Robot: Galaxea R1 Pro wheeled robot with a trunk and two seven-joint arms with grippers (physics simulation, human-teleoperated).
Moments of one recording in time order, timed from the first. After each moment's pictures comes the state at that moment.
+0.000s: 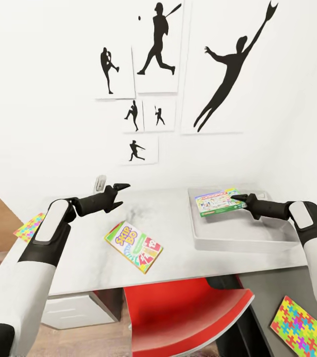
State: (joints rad) left arm -0.88 0.10 -0.02 -1.14 1.43 0.87 0.24; right arm -1.10 -0.35 -0.30 -0.56 -0.57 1.04 0.43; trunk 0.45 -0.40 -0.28
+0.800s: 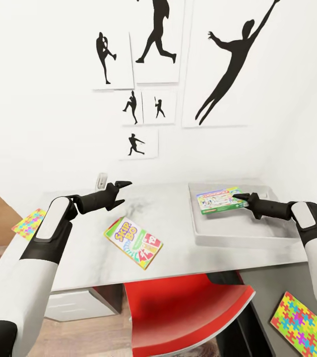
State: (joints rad) left arm -0.89 0.09 -0.02 -1.15 1.45 0.88 0.27; right arm -1.10 -0.35 -0.33 -0.56 -0.57 1.04 0.43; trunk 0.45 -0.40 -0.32
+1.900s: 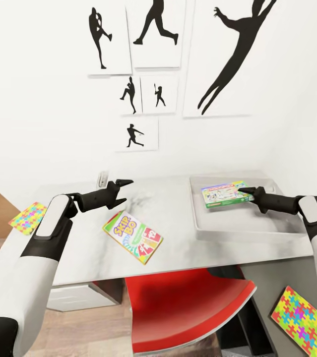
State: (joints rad) left arm -0.91 0.09 -0.02 -1.14 1.48 0.91 0.28; right arm -1.14 -0.38 -0.34 -0.56 -0.58 1.04 0.43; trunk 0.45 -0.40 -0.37
